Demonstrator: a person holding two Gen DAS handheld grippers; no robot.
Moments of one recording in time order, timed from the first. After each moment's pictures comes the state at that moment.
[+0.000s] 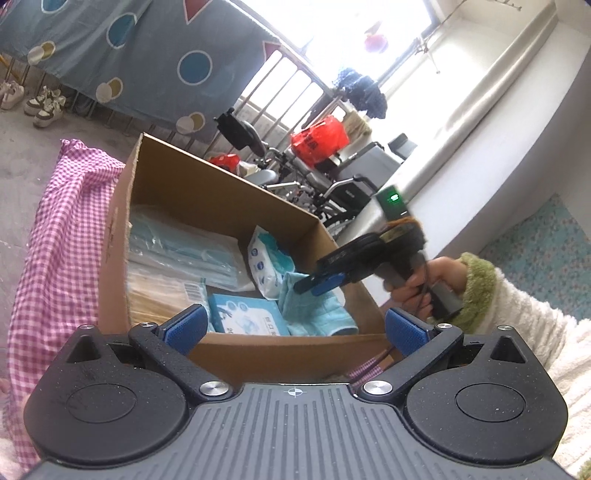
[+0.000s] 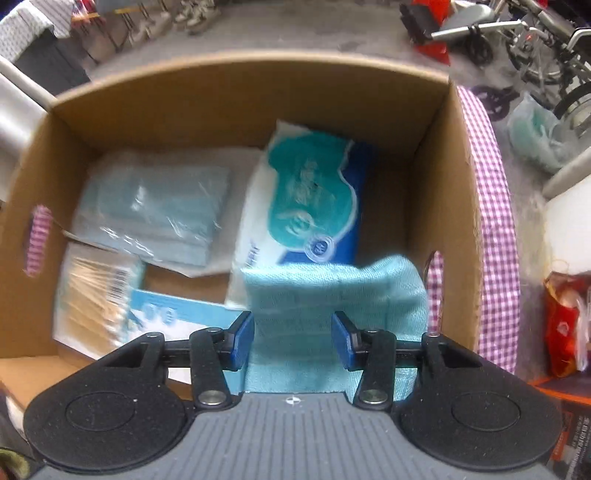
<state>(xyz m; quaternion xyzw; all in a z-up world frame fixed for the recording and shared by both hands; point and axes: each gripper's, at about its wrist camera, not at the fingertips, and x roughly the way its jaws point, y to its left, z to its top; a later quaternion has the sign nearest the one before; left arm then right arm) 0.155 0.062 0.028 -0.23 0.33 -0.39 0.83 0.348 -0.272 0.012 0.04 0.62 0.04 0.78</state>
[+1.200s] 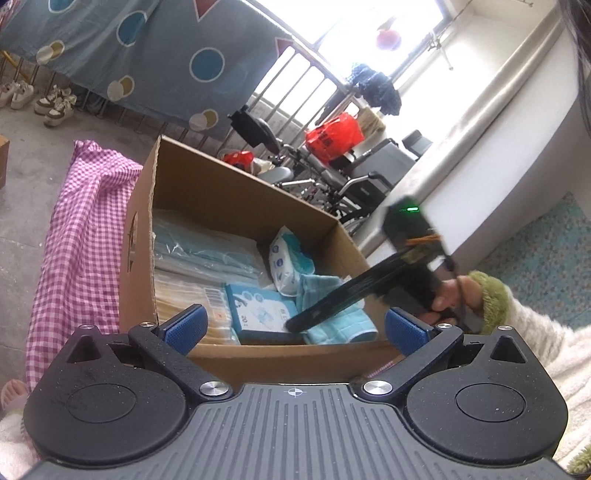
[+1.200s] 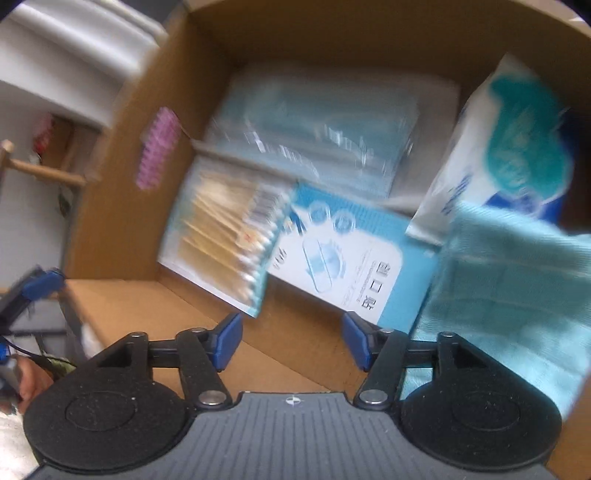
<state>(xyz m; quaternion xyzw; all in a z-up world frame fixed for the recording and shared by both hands) 0.171 0.073 0.024 -0.22 0.35 -0.37 0.83 0.328 -0.215 -0.011 0.07 0.65 0.22 0.72</state>
